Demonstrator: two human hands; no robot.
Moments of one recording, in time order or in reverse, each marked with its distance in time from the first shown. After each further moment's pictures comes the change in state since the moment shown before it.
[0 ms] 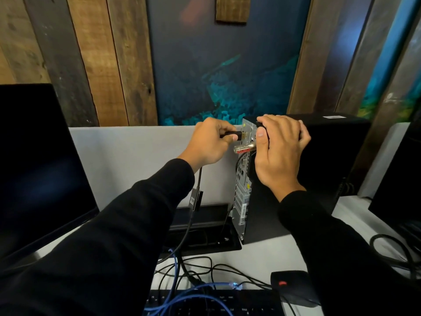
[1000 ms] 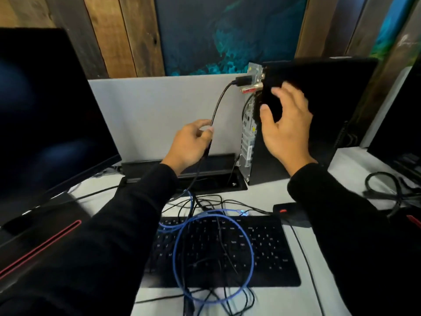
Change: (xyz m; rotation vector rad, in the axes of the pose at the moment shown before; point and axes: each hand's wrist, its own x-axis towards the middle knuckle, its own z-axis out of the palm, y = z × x) left_hand -0.128 -0.059 0.002 -0.132 -0.070 -0.310; right_hand -0.064 -0.017 -0.042 0.143 -0.205 0.232
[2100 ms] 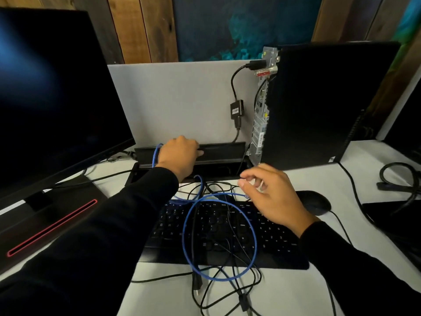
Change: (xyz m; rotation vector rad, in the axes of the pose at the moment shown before) left_hand -0.060 -0.028 -0.022 1.027 -0.120 0.007; right_hand -0.150 -0.012 -0.010 0.308 -0.546 0.024
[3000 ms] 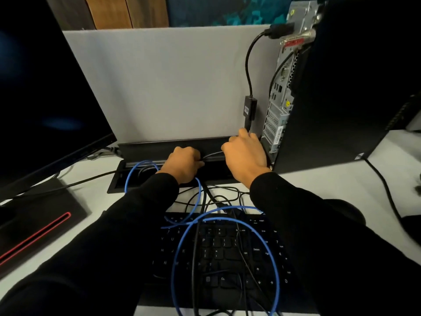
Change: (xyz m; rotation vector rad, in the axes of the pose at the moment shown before) left_hand 0.064 -0.020 0.111 -0.459 -0.261 -0.076; right_hand 0.141 0.030 0.081 -0.994 -0.335 -0.037
